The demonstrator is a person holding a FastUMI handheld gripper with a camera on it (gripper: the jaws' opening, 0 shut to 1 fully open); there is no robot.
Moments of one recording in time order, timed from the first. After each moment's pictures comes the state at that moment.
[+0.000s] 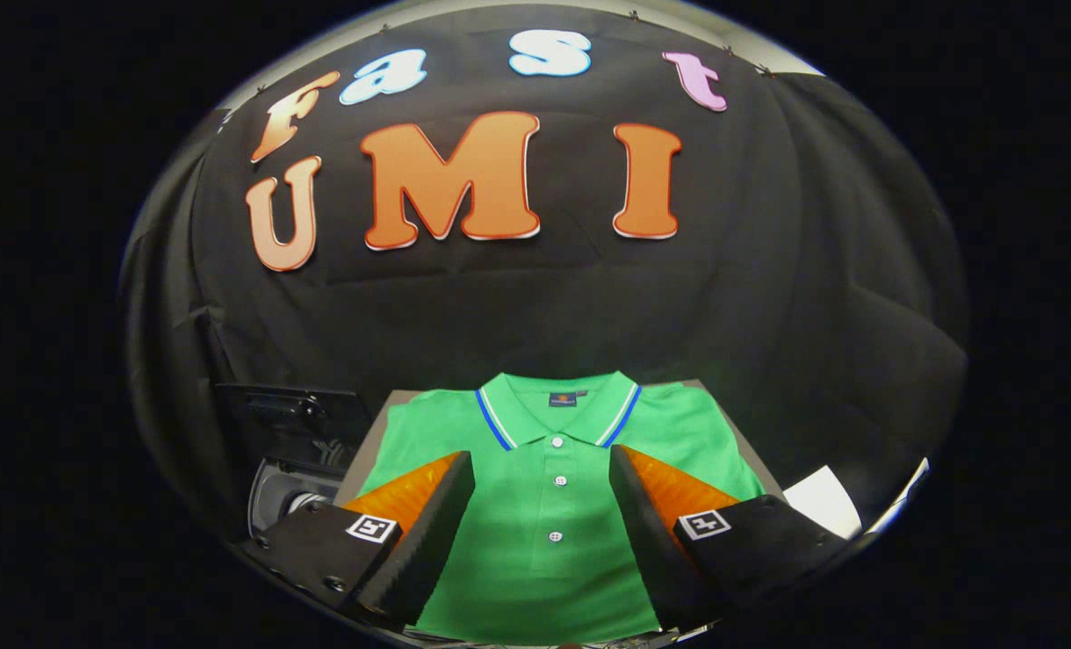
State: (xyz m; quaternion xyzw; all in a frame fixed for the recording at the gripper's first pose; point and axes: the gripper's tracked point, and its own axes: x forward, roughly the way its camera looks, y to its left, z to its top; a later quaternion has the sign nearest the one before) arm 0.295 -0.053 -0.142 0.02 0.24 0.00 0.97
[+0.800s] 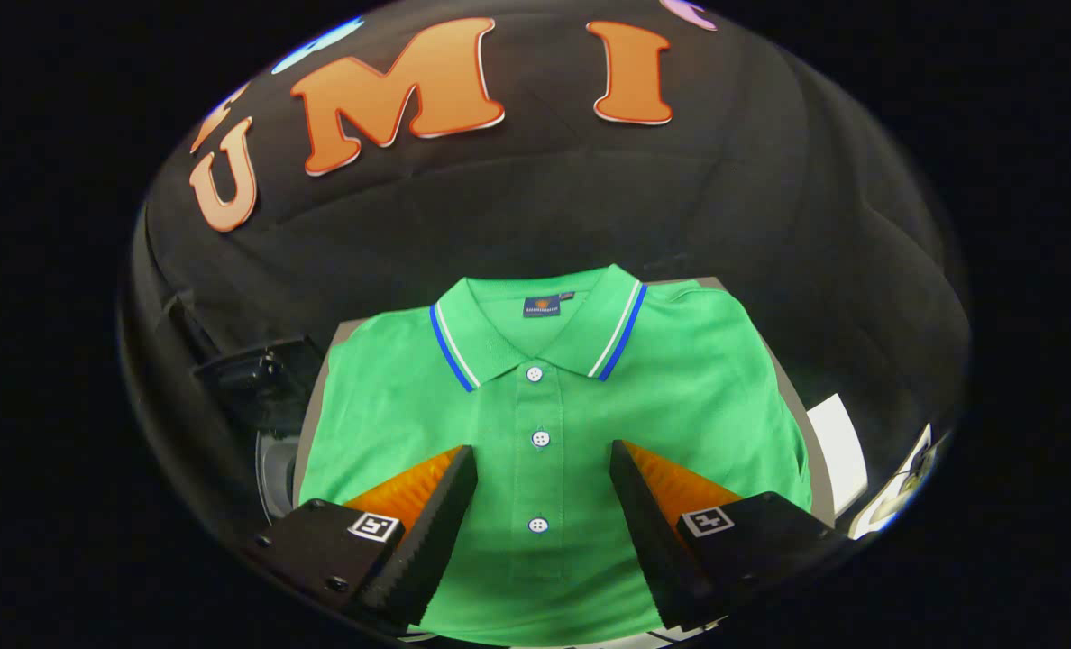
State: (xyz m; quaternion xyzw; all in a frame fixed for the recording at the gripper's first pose) arm 0.310 -0.060 -0.207 0.06 0.41 -0.01 0.91
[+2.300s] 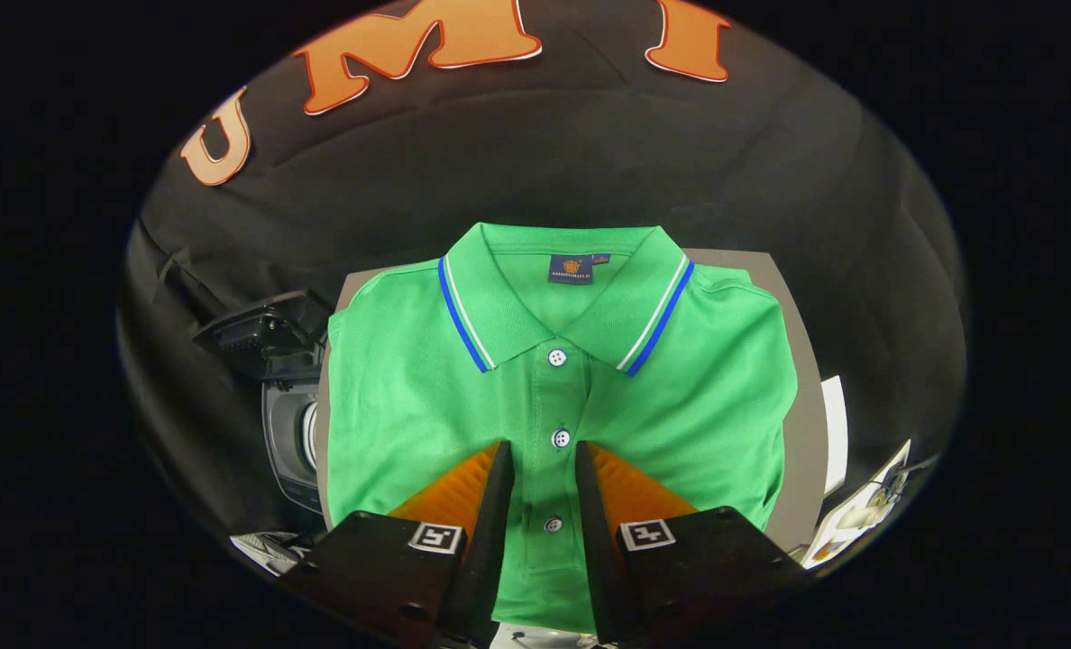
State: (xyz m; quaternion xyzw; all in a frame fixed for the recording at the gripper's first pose) arm 0.311 -0.048 -0.203 0.04 0.54 0.02 0.84
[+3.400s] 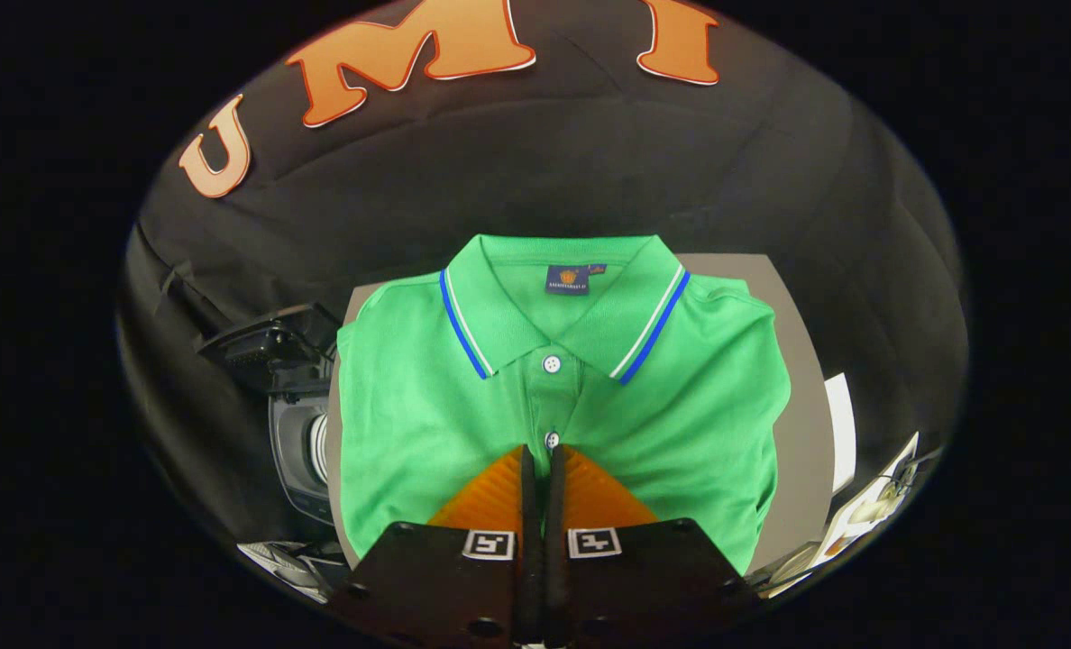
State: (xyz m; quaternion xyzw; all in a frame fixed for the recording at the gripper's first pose) arm 0.314 -0.048 -0.198 0.07 0.52 0.02 0.85
